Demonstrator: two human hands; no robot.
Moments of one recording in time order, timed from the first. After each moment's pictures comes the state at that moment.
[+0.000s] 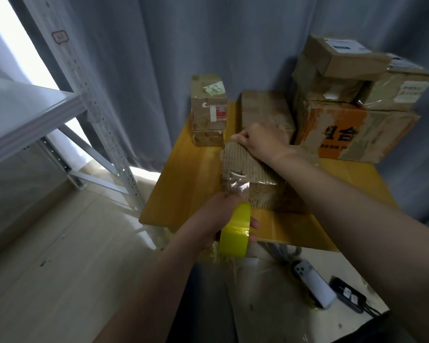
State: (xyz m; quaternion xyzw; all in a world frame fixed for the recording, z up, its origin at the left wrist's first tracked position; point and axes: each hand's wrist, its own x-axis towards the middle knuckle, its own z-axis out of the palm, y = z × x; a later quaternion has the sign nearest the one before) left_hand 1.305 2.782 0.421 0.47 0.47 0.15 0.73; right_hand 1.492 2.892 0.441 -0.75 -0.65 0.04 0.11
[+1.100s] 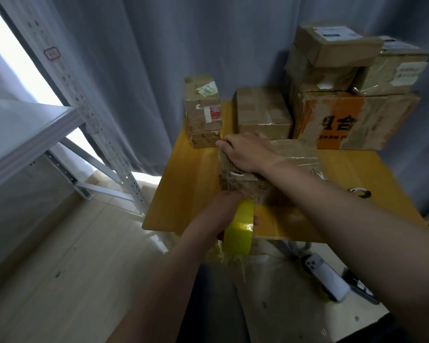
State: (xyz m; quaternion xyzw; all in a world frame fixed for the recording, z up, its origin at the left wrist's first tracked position) left_hand 1.319 2.786 0.422 0.47 0.51 0.15 0.70; right_hand 1.470 2.879 0.423 -0.70 -0.71 0.07 0.11
